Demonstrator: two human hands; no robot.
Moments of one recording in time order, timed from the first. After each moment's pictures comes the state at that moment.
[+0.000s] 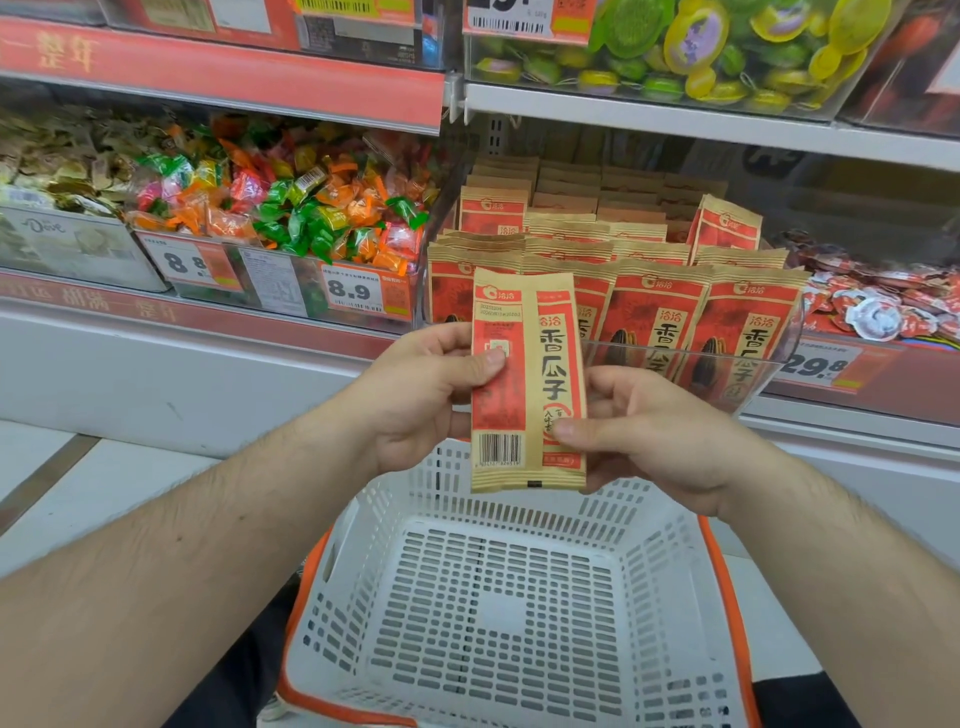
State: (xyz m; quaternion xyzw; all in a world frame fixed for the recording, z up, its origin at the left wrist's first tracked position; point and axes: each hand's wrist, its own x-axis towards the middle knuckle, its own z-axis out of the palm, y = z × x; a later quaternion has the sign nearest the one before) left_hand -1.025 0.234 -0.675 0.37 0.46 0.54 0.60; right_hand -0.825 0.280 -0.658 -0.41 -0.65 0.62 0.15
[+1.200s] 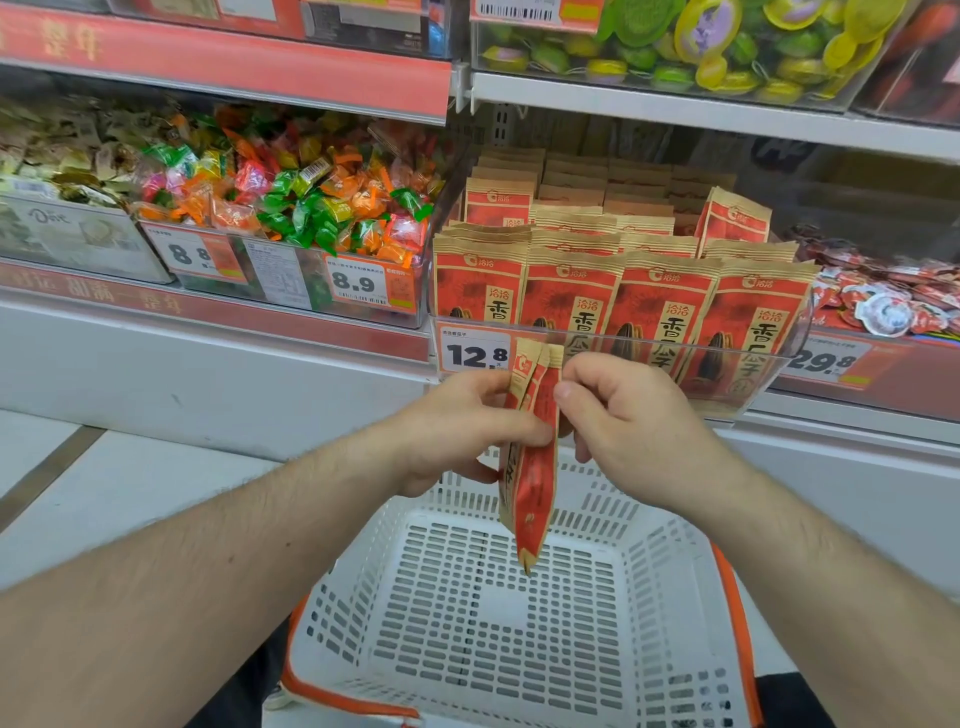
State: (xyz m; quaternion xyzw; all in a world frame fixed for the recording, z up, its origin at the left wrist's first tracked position) left_hand -1.009 0.228 -0.691 0.49 0.55 0.37 0.57; right_hand -0.840 0.265 -0.665 -0.42 -0.82 0.30 0.23
